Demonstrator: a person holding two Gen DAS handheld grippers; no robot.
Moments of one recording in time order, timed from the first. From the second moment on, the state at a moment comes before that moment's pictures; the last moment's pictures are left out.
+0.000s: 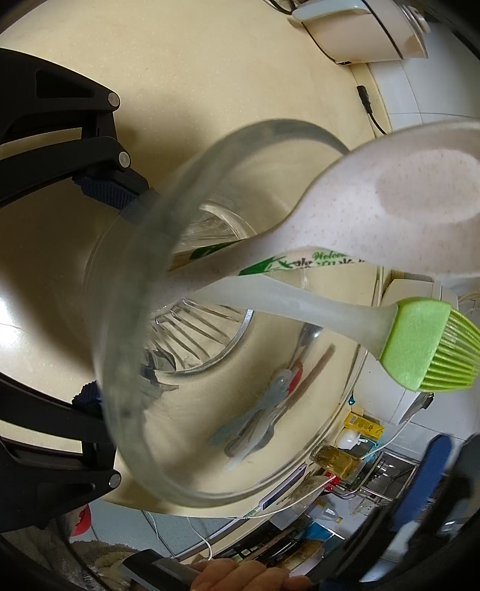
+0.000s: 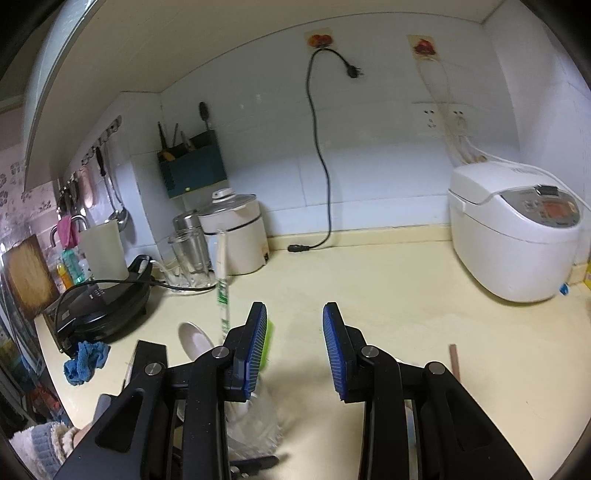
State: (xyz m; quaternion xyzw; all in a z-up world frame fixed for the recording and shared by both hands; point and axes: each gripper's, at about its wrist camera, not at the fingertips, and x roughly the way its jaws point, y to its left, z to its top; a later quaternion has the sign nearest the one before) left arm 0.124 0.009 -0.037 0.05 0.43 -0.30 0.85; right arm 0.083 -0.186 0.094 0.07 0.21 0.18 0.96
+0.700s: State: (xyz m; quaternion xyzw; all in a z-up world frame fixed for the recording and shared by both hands) left arm 0.124 0.004 -0.037 0.06 0.43 -0.30 0.85; right arm 0.059 -0.321 0.033 0.11 0.28 0.00 0.95
